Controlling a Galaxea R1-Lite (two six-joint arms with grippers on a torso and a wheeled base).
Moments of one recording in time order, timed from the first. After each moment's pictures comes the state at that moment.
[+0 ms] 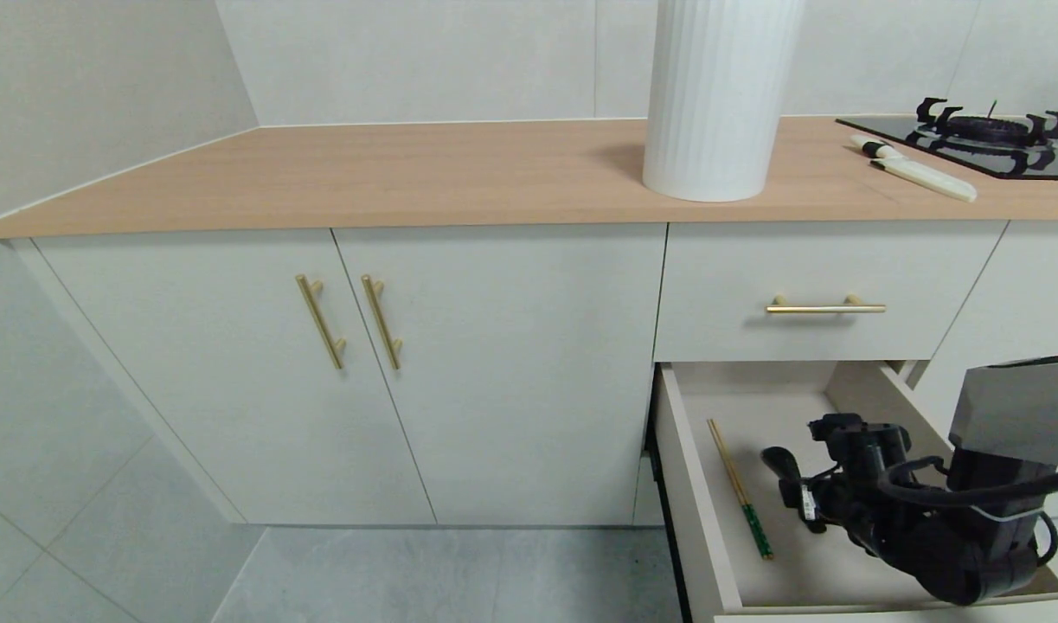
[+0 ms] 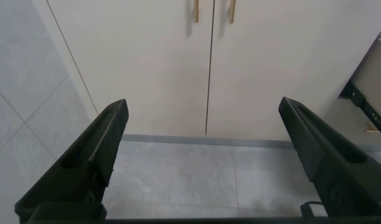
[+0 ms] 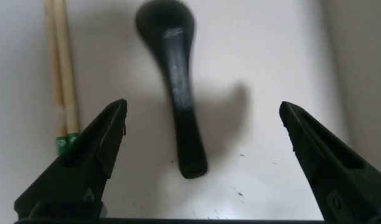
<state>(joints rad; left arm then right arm) -0.01 0.00 0.00 0.00 0.05 -0.01 0.20 2.28 -0.53 -1.09 -0.37 0.10</state>
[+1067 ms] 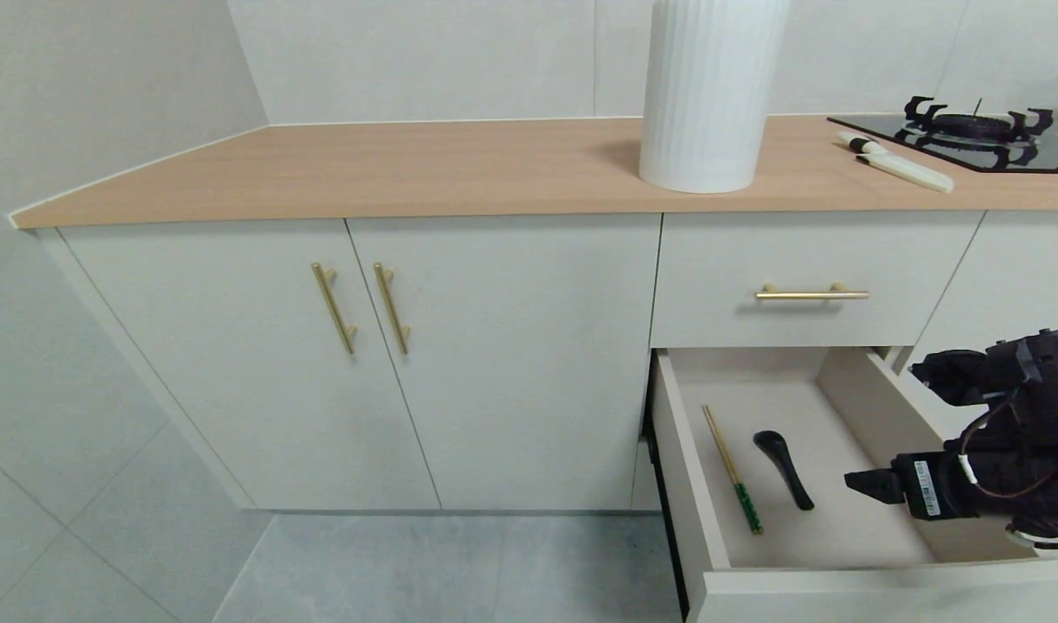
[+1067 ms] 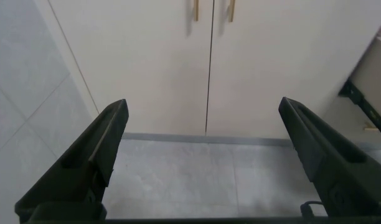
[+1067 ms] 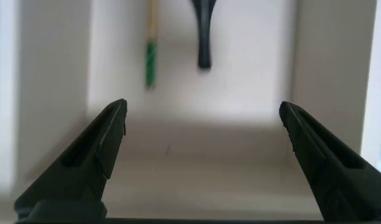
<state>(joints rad) -0.01 0.00 0.00 0.00 0.05 -0.01 0.21 1.50 -0.65 -0.06 -0.15 0.09</state>
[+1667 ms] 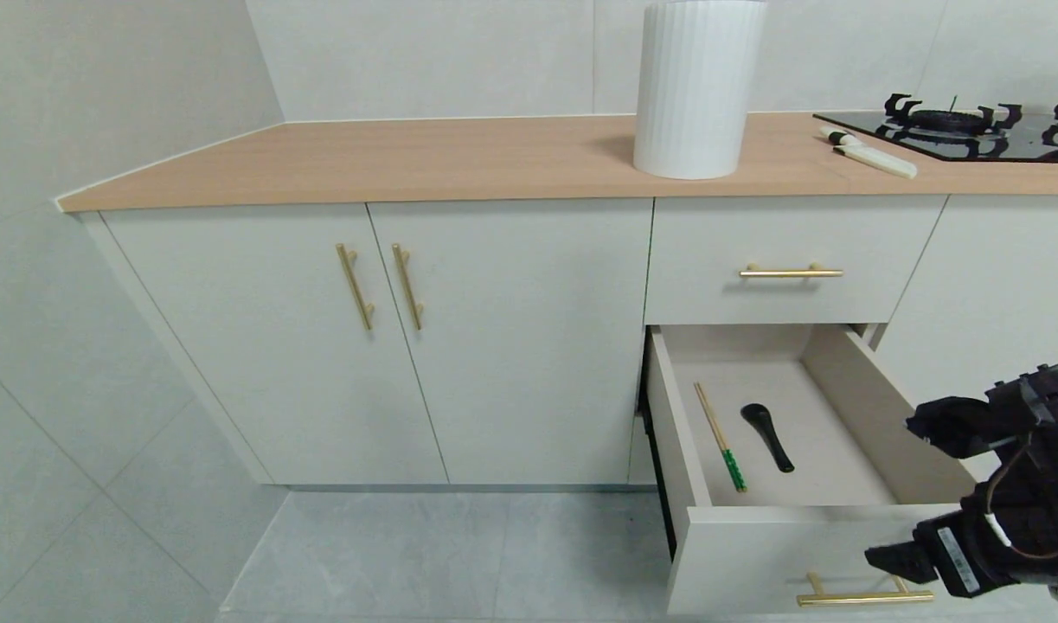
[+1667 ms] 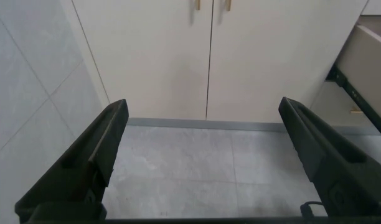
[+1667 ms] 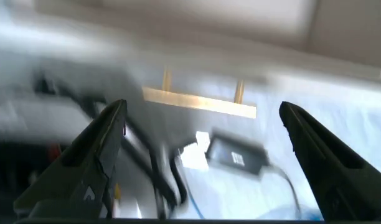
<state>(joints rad) 0.00 0.00 0.00 0.00 0.05 -0.01 0.31 1.42 -0.65 0.21 -0.15 0.03</state>
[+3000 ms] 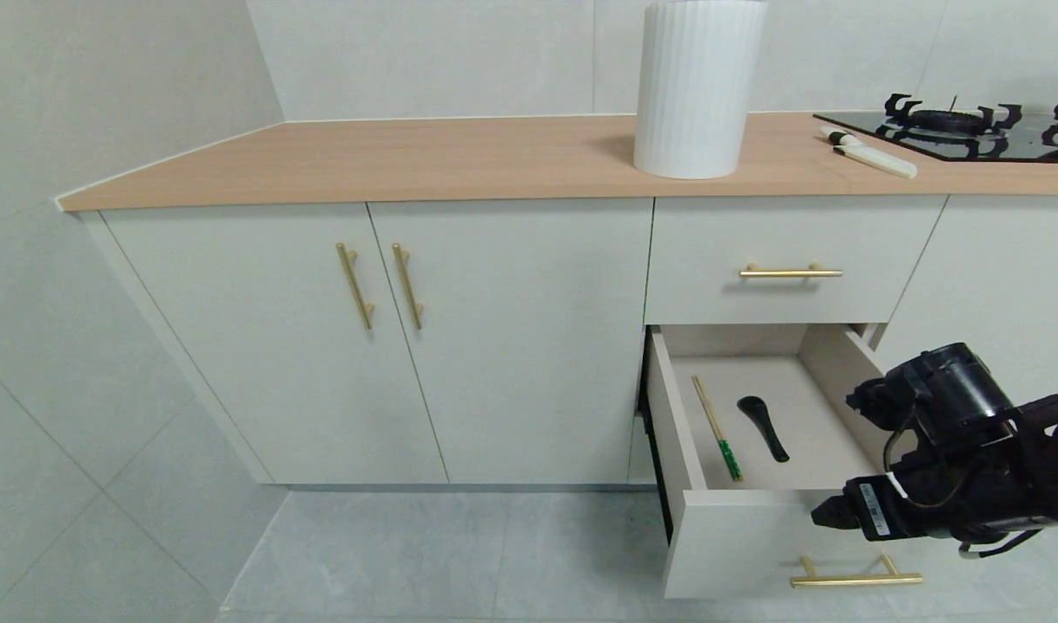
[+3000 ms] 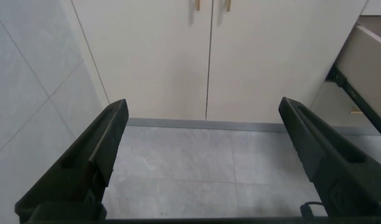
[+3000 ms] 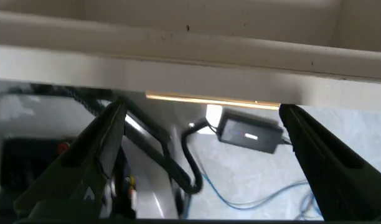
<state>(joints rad) -0.01 0.00 0.00 0.00 0.05 -0.01 0.29 1.69 -0.75 0.08 -0.16 0.18</state>
